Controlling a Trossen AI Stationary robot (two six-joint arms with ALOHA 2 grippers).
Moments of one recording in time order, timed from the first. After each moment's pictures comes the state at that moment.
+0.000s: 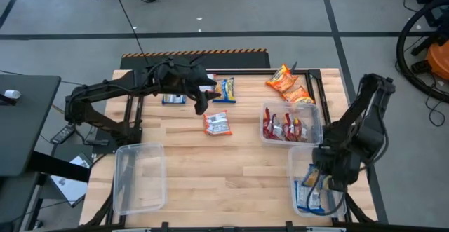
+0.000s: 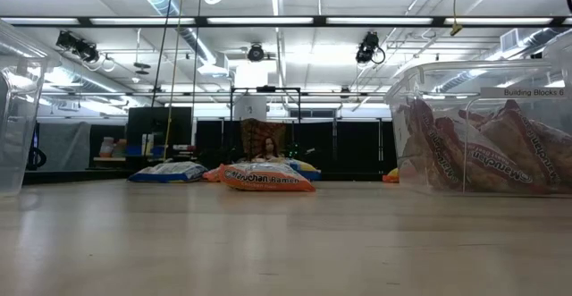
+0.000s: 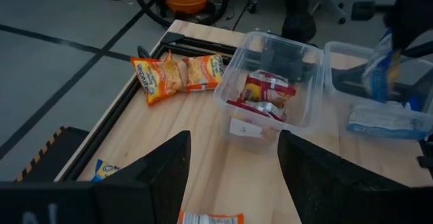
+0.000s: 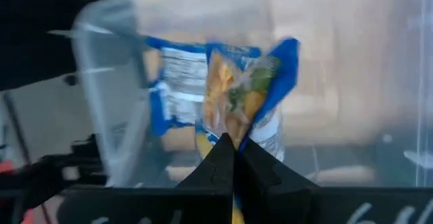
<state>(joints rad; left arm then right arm) 0.18 1.40 1.55 -0.61 -0.06 -0.10 1.00 1.13 1.17 -1.30 0.00 1.22</state>
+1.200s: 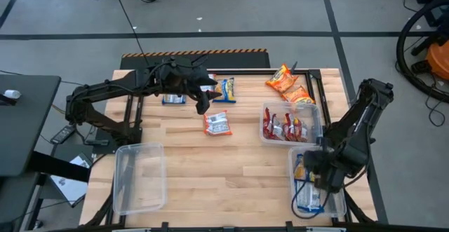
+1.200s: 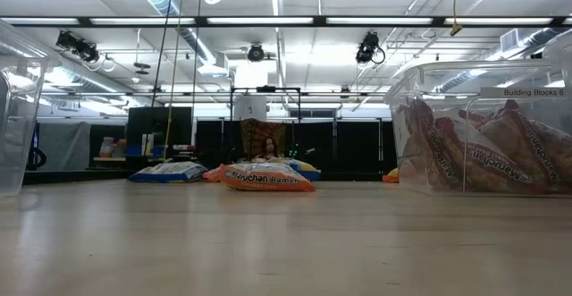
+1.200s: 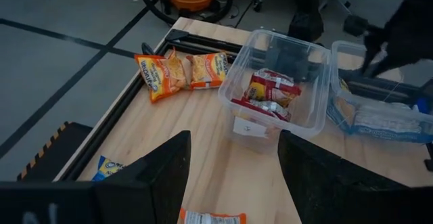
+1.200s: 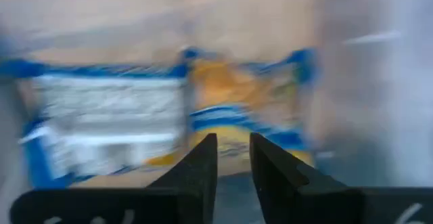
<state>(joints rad) 0.18 1.42 1.55 -0.60 -0.08 -0.11 1.00 1.27 1.06 -1.35 0.15 1.21</state>
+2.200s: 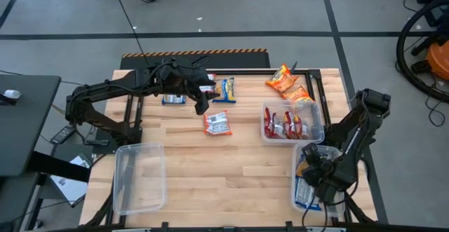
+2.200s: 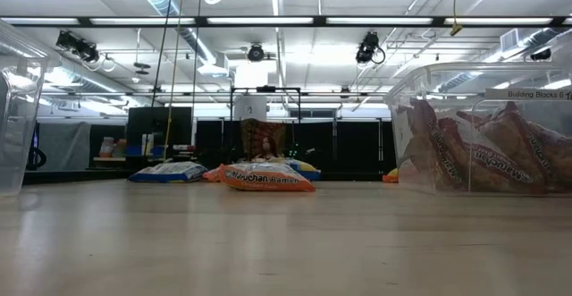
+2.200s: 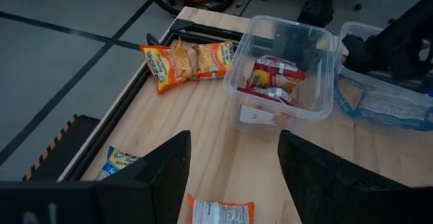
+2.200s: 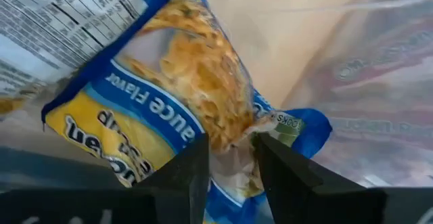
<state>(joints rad) 0.18 1.42 1.55 -0.64 -0.09 -0.09 1.11 1.47 0.85 -1.25 0.21 0.61</state>
